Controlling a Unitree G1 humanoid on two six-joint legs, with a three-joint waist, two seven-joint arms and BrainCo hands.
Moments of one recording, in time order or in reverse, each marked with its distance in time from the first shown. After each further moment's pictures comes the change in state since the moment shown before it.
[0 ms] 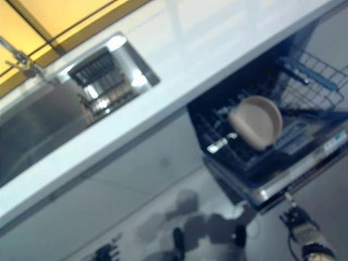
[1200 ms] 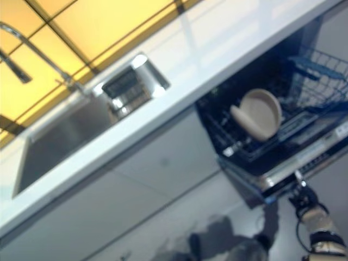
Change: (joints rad) left arm 0.110 -0.060 -0.034 -0.014 -0.014 0.045 -0.010; right arm -0.056 -0.087 0.085 -0.049 0.065 0.028 0.127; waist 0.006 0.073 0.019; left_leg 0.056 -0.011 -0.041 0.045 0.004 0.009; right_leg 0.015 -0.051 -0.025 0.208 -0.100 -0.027
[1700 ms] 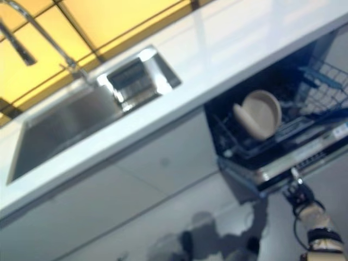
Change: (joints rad) left arm 0.009 0.021 0.034 0.001 0.024 -0.002 0.002; right arm -0.037 0.007 0.056 -0.003 0.003 -0.016 -0.024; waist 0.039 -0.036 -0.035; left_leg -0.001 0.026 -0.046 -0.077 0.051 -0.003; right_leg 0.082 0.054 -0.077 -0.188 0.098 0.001
